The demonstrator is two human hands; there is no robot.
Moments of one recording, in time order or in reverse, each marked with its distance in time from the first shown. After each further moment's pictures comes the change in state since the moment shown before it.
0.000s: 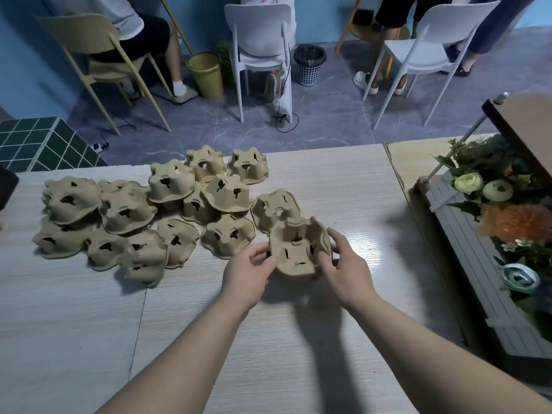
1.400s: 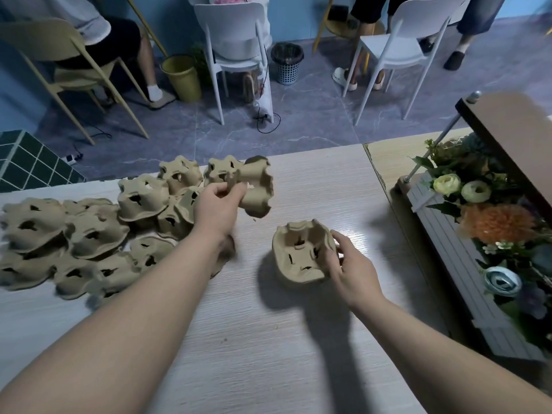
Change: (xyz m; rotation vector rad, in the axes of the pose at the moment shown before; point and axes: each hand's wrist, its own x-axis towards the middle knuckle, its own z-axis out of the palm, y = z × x) left_hand 0.090 0.089 -0.002 0.005 0.191 0.150; right_hand 0.019 0.022 -0.027 -0.052 0.088 -0.015
